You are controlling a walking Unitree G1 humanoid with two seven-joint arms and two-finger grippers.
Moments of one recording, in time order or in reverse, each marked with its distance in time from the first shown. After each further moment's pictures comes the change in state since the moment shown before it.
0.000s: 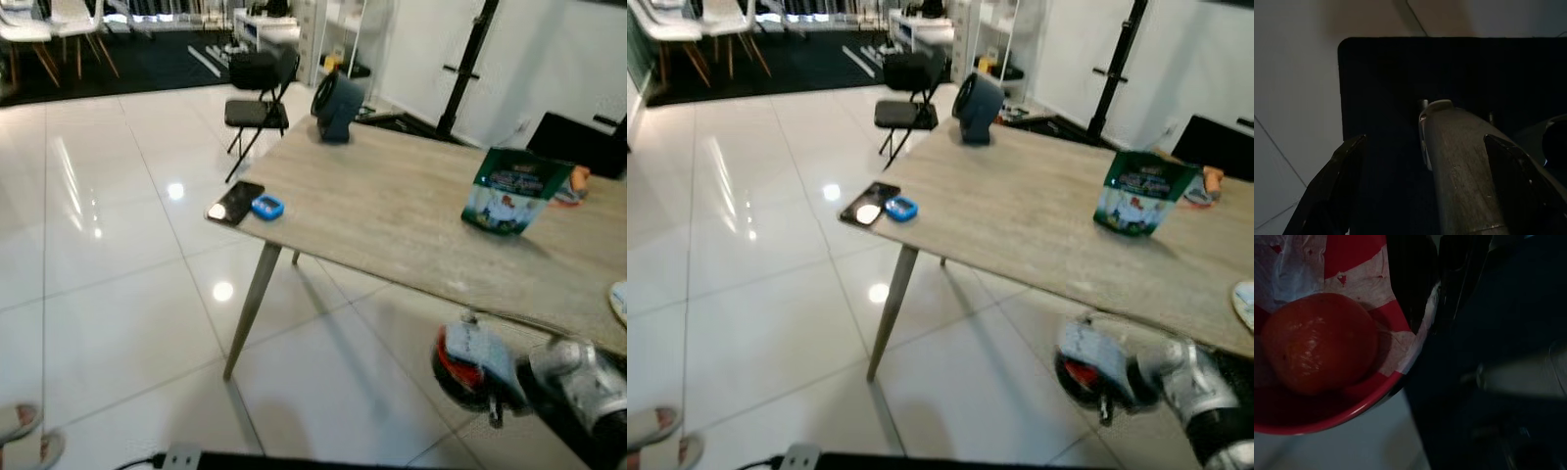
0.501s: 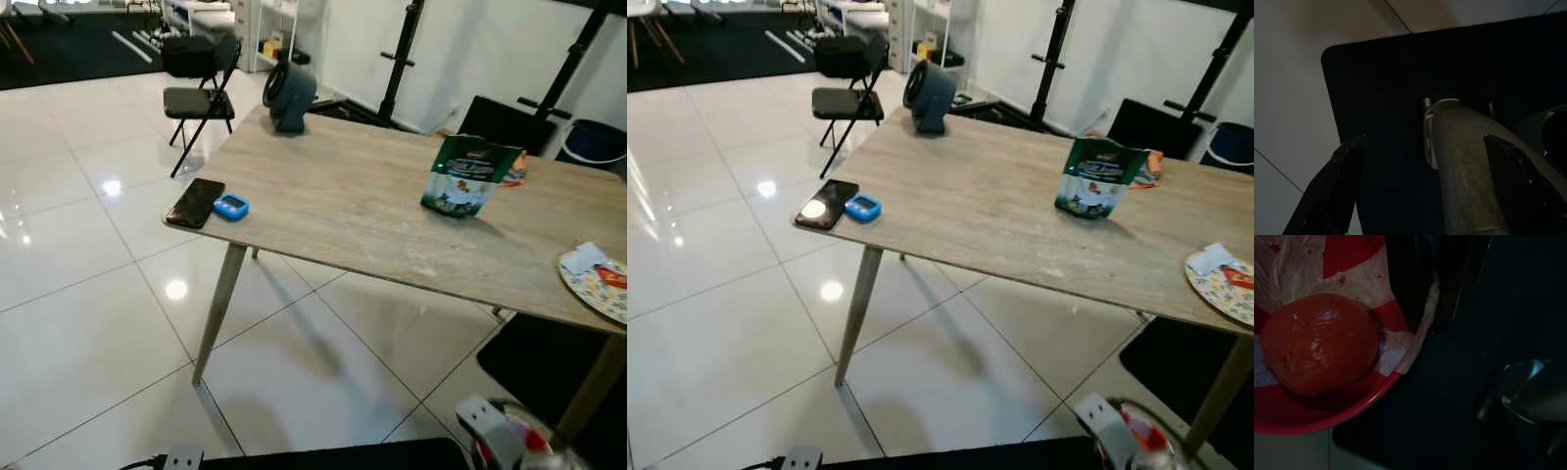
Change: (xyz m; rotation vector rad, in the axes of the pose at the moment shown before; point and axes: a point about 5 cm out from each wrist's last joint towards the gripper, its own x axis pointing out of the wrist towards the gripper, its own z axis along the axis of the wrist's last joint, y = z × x) left arm 0.000 0.001 -0.002 0.004 0.008 0.021; right arm 0.065 0.066 -0.086 0.562 0.167 -0.328
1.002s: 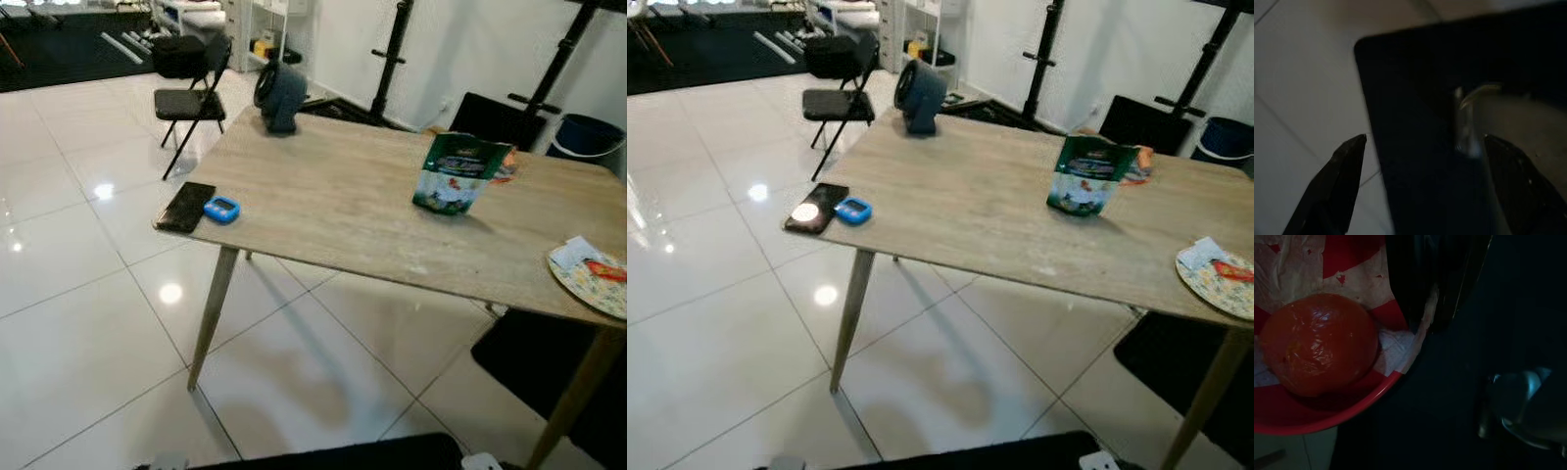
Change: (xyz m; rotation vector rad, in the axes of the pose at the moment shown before) left arm -0.009 0.029 -0.014 0.002 0.040 0.127; right arm 0.014 0.045 -0.052 0.151 0.085 -0.063
